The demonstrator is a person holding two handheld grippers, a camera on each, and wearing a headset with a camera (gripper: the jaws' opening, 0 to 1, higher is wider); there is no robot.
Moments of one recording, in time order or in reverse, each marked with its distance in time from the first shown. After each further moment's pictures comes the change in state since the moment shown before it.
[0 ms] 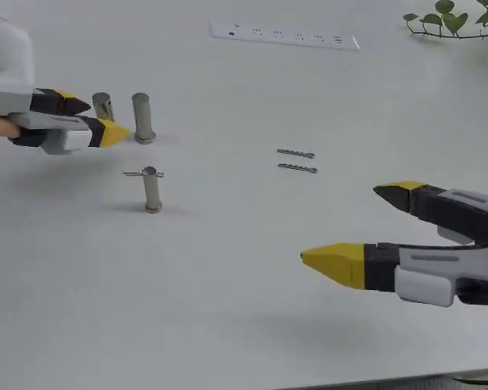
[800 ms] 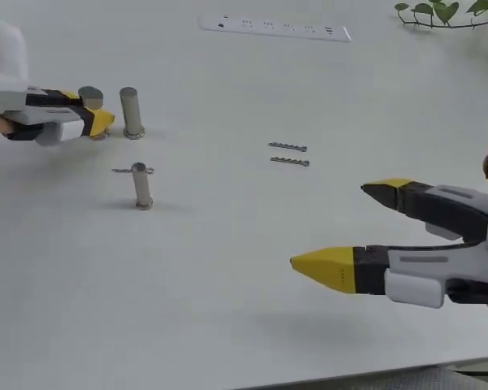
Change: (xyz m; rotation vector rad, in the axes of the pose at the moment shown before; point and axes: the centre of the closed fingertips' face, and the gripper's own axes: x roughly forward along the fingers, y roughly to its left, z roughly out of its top) left arm 0.001 -0.015 0.006 0.020 -0.029 -0.022; right arm 0.003 0.006 -0.006 -0.014 0.020 0.025
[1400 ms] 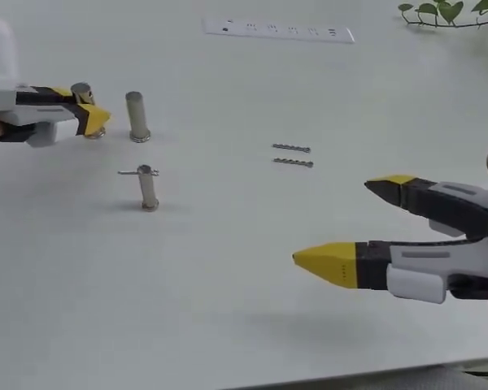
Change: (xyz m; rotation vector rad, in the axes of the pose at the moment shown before) left arm -0.039 -0.014 0.014 -0.011 -0.002 0.066; right arm -0.002 0.001 0.004 0.001 -0.027 0.001
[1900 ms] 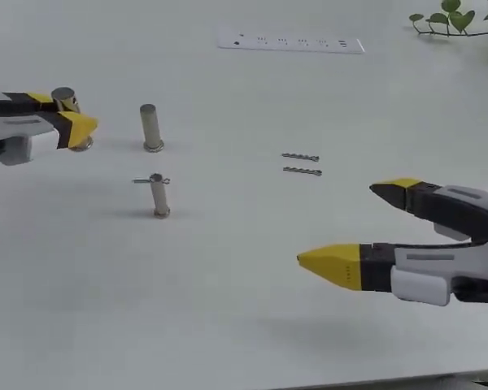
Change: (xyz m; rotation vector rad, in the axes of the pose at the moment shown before) left arm -0.054 -0.015 0.013 0.018 -0.021 0.052; right arm -0.002 0.002 0.006 -0.004 -0.030 0.018
